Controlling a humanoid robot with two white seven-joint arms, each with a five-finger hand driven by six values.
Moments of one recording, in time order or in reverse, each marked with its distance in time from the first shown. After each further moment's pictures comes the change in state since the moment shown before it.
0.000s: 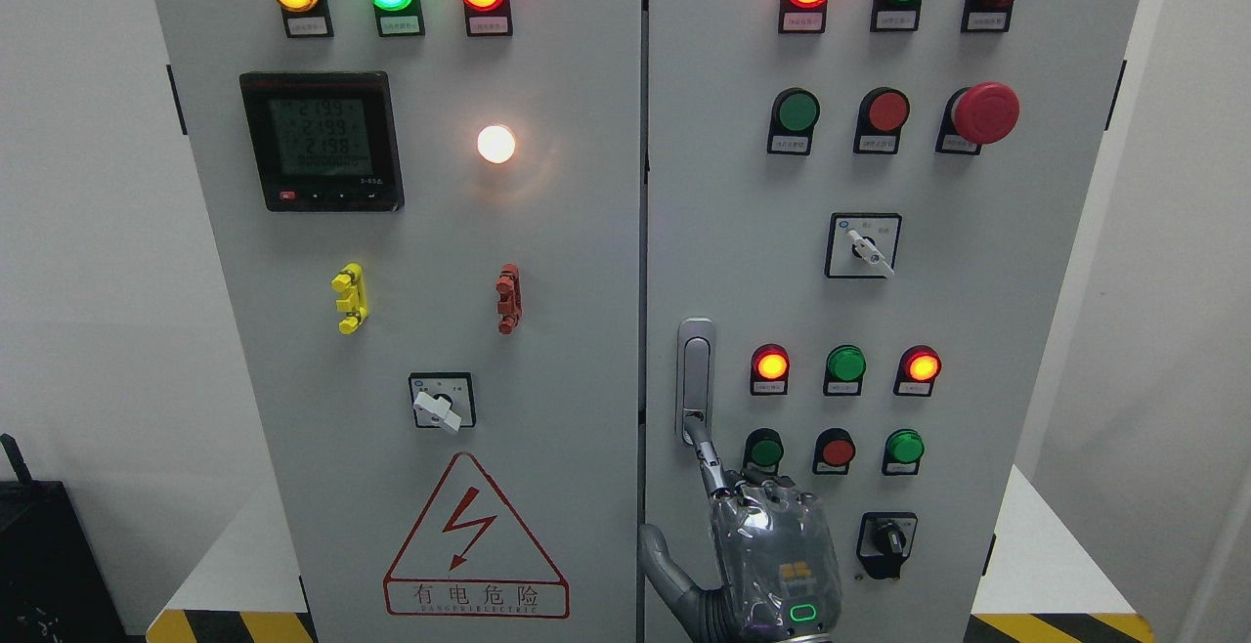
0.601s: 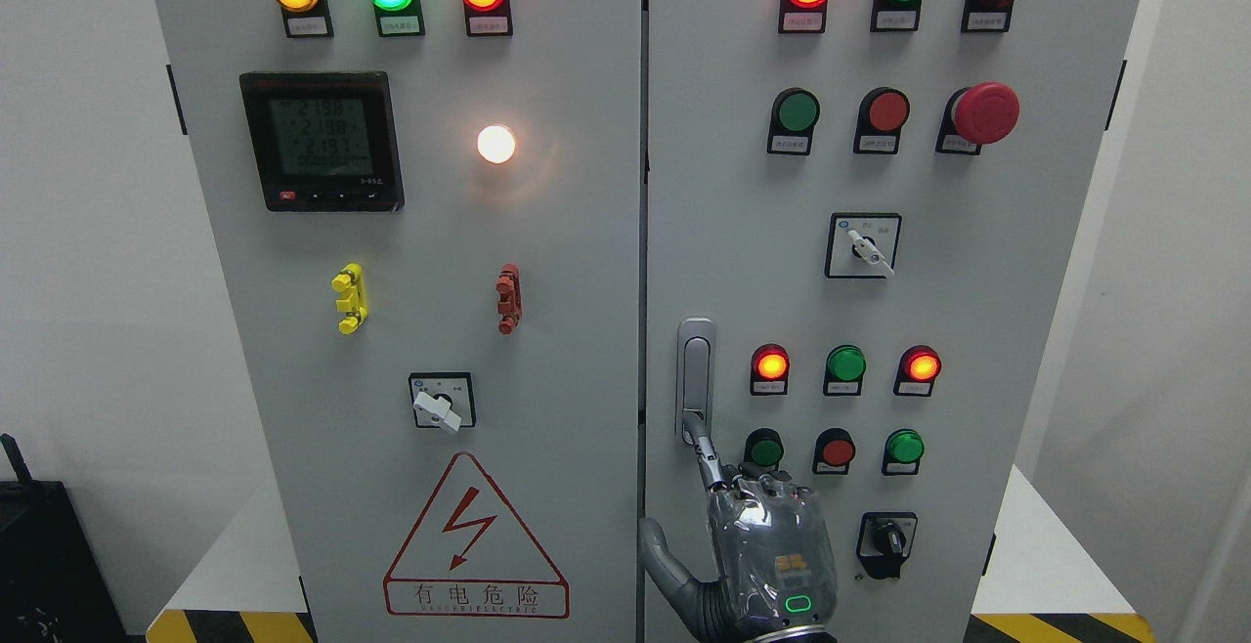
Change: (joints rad) left arm 0.000 0.000 0.000 0.000 0.000 0.000 0.000; right arm -0.018 0.000 0.002 0.026 0.001 0.014 0.000
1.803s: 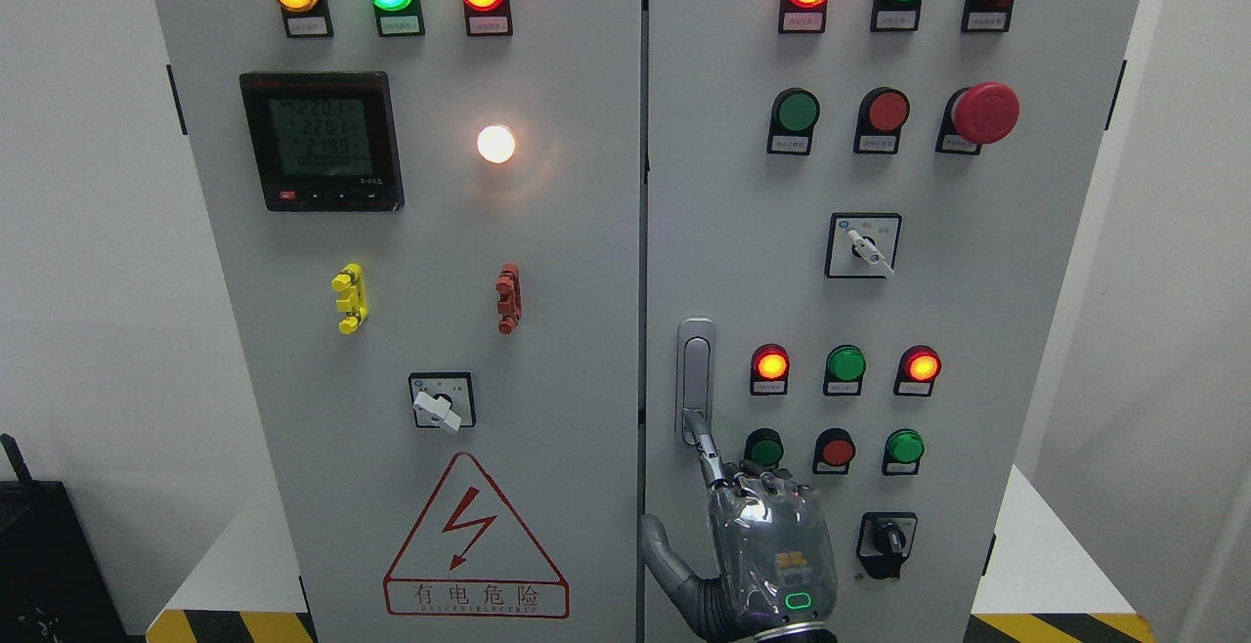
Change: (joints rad) left arm 0.000 0.000 0.000 0.000 0.000 0.001 0.000; right arm -0.004 0.000 -0.004 0.015 -0.002 0.000 -0.004
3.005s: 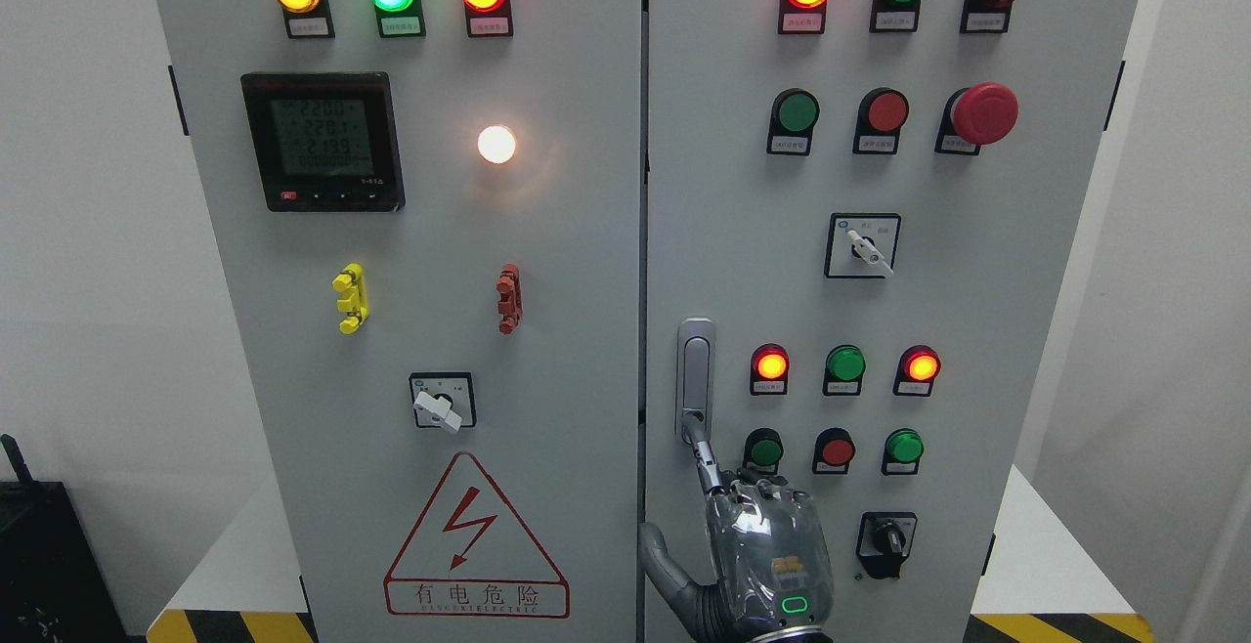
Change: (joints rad) left arm 0.000 0.000 0.000 0.000 0.000 0.000 0.000; right arm 0.001 0.000 0.000 0.019 0.000 0.001 0.001
